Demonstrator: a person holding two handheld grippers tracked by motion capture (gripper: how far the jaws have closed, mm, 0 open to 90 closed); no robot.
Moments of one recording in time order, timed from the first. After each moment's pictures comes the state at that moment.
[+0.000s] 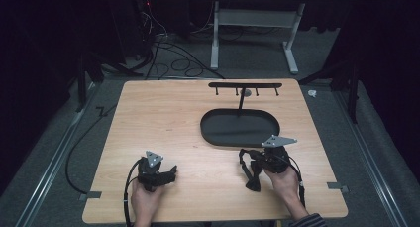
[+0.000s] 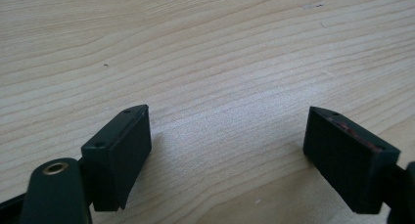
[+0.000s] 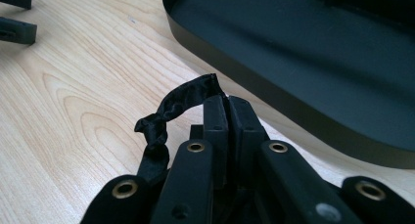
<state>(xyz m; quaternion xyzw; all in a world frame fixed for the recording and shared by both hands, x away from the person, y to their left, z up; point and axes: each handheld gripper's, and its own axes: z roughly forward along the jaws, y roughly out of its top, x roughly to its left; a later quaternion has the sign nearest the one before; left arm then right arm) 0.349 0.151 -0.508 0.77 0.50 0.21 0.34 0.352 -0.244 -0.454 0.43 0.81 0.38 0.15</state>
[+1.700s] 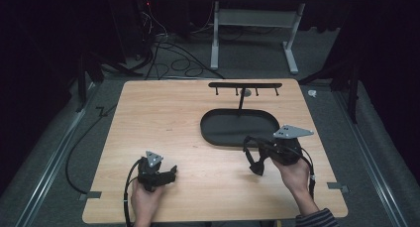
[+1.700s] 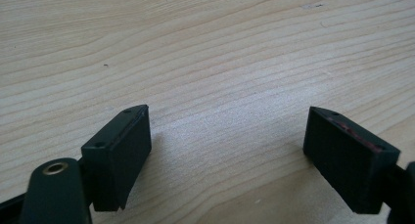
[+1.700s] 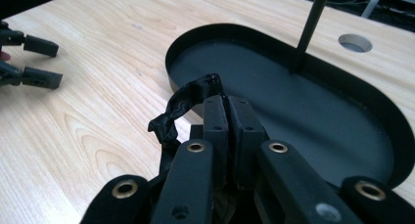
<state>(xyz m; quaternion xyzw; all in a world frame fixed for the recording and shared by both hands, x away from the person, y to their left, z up) 0.349 0.151 -0.508 0.77 0.50 0.21 0.34 0.348 -0.257 -0.400 0.40 0.79 0.42 0.20</state>
